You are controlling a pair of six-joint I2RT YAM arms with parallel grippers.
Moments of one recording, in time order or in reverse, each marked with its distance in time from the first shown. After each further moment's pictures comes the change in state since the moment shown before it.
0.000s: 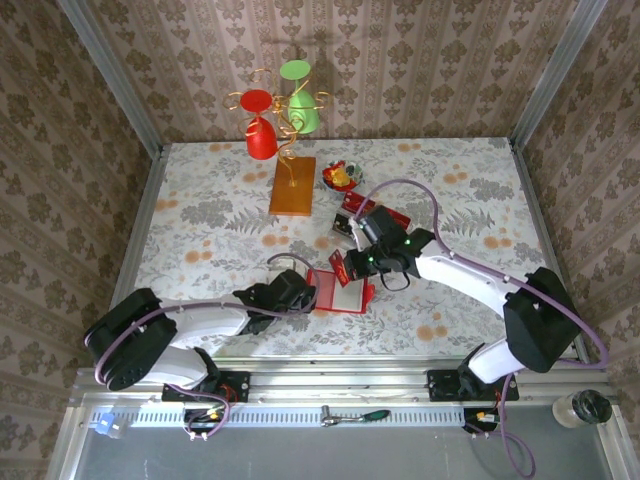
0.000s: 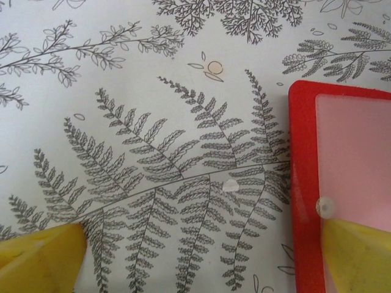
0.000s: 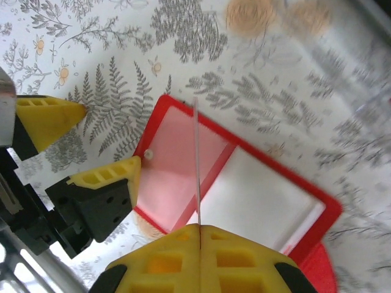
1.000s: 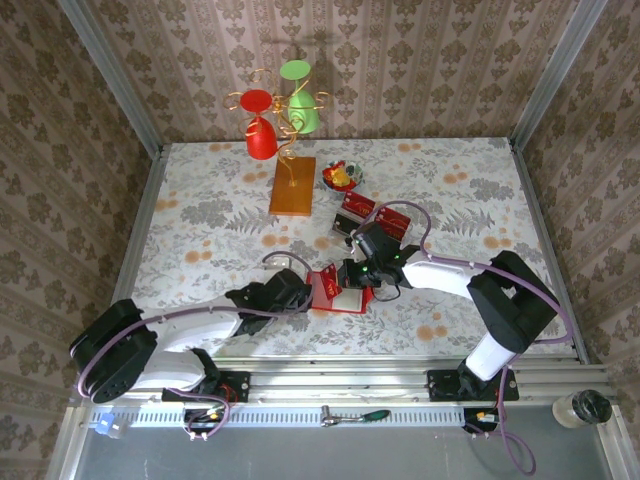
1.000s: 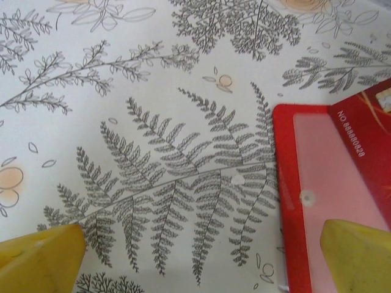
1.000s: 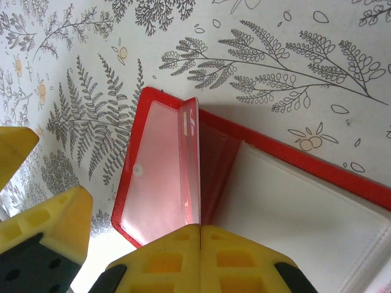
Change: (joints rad) left arm 0.000 -0.098 0.031 -0.123 -0.024 0.004; right arm 0.000 0.147 -0.134 0.296 -0.087 0.223
